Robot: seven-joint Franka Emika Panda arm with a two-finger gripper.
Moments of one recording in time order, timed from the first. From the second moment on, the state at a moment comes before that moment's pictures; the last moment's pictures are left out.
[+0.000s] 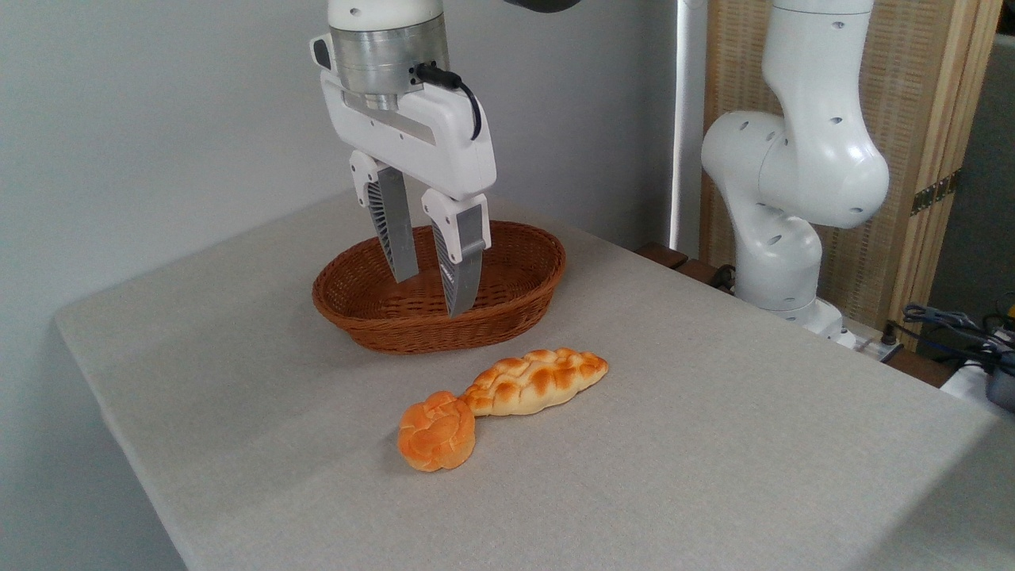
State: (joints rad) arm -0.11 -0.14 0.03 -1.84 -0.03 1.74 0.71
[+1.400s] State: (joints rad) arm -0.11 0.05 0.04 -1.99 -0.03 2.04 0.75
